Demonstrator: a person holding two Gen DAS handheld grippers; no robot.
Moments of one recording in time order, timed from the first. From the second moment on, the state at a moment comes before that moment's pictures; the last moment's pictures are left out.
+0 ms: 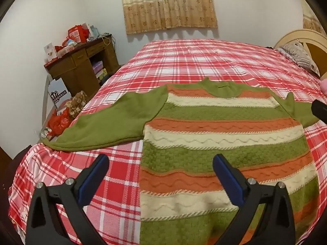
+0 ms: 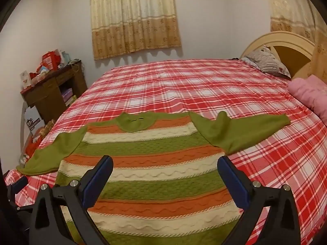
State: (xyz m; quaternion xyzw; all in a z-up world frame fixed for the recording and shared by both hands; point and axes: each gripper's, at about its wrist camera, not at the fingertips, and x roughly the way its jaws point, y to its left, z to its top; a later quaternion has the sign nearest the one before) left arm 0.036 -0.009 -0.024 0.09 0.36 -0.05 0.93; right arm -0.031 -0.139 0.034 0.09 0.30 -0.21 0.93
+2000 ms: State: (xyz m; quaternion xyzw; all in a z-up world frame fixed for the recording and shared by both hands) left arm 0.117 -0.020 -0.047 0.07 0.38 0.00 0.92; right arm -0.084 -0.409 0.049 0.19 0.28 -0.40 0.85
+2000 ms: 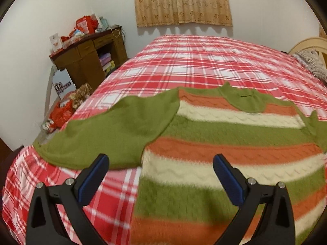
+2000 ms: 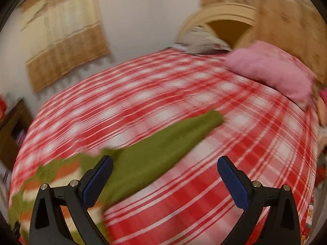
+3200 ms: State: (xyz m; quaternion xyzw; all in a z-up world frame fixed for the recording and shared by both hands) left arm 0.170 -0.054 -0.094 0.08 0.41 0.02 0.91; right arm -0.021 -0.590 -0.058 0.27 0.34 -0.46 0.78
